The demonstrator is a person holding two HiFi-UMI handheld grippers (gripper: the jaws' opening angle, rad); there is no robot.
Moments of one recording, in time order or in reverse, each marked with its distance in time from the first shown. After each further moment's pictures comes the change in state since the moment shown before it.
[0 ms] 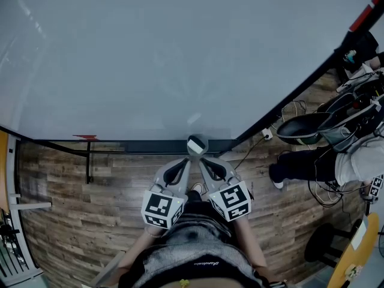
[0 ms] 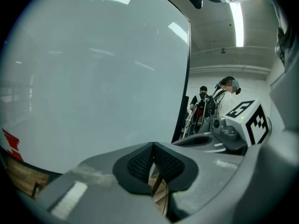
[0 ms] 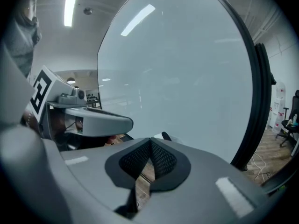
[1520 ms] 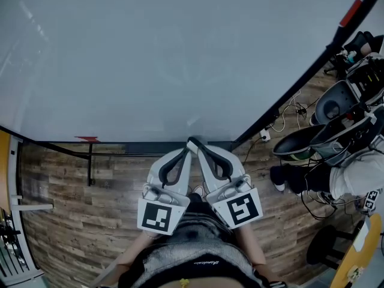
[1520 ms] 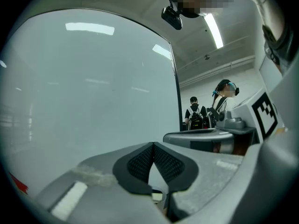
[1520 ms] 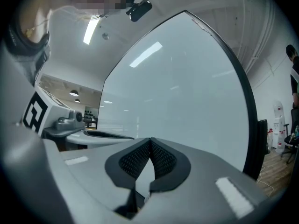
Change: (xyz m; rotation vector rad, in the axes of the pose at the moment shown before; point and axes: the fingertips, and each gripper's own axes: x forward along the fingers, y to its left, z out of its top) left arm -0.029 -0.023 0.103 0.154 -0.257 0.071; right arm -0.052 0.015 0.135 -0.095 -0.394 -0.036
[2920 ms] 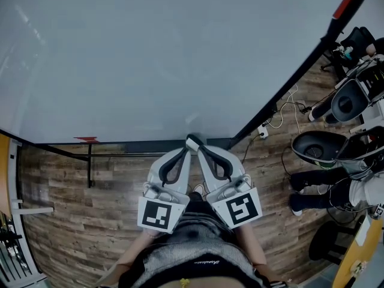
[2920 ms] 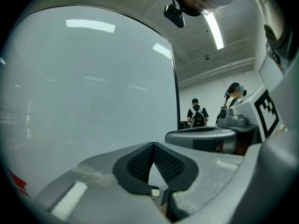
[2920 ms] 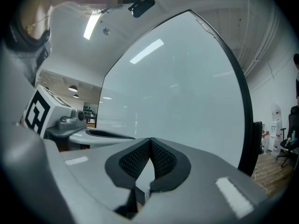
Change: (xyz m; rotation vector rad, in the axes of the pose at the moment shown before) left arm -0.003 -0.005 -0.014 -0.016 0.019 -0.021; right arm -0.010 0.004 -0.012 -0.022 0.048 -0.024
